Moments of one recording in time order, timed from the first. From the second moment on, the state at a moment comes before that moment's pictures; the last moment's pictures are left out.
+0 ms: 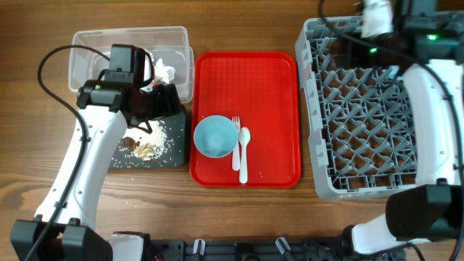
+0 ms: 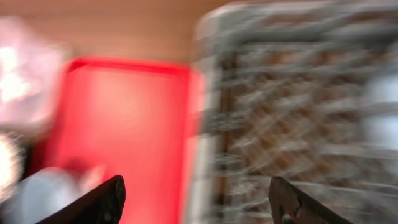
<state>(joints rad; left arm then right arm) -0.12 1.49 1.26 -0.99 0.11 -0.40 -0.03 1.70 1.71 -1.04 -0.34 -0.07</state>
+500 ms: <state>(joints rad) 0.12 1.49 1.26 -1.05 0.10 -0.60 0.58 1.77 1.29 -0.73 -0.23 0.21</state>
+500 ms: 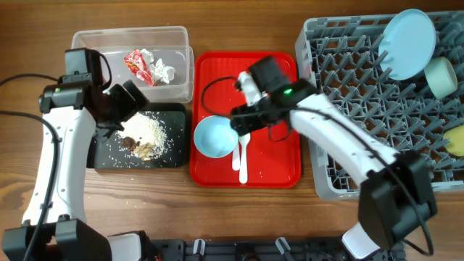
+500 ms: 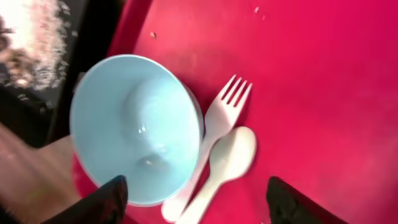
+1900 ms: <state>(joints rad) 0.13 1.49 1.26 -1.06 0.11 -0.60 0.14 1.68 1.53 -0.57 0.58 -0.01</state>
